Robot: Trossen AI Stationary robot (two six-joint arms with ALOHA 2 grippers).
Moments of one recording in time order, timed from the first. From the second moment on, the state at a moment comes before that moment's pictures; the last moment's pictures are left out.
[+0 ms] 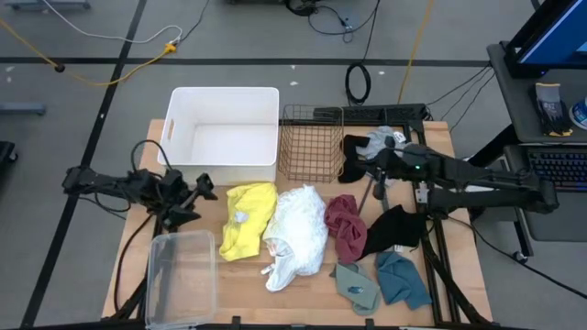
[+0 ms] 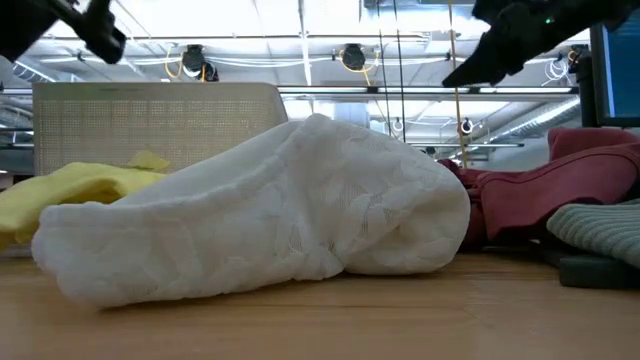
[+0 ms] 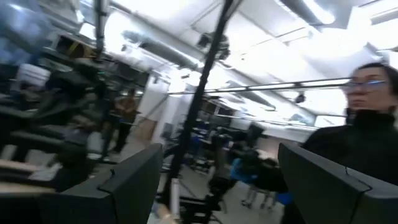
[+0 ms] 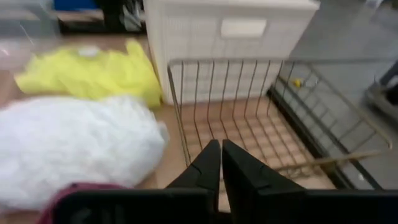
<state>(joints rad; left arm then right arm) -0.20 0.22 0.04 0.65 0.20 -0.43 -0.22 0.74 0.62 -0.29 0.11 -0.08</state>
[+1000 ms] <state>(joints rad) -0.45 0.83 0.96 -0.30 -0.12 -0.43 -0.42 1.12 0.62 -0.44 0.13 -0.32</state>
